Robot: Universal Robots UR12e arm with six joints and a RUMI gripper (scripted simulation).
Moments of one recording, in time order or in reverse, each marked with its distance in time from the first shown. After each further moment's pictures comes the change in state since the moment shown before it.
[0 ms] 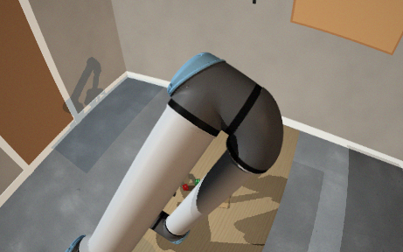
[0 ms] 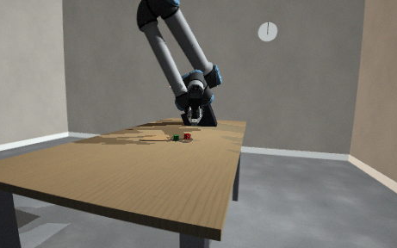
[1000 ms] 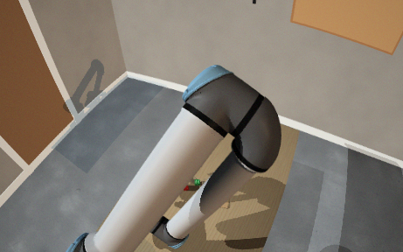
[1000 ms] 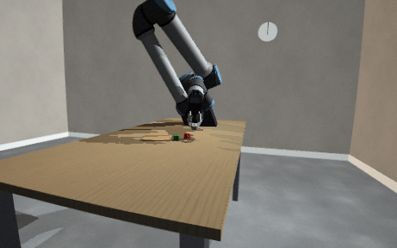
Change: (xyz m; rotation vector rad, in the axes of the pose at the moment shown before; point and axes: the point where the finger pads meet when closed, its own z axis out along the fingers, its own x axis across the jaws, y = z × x) arm 0.001 -0.018 0.011 -0.047 0.002 0.000
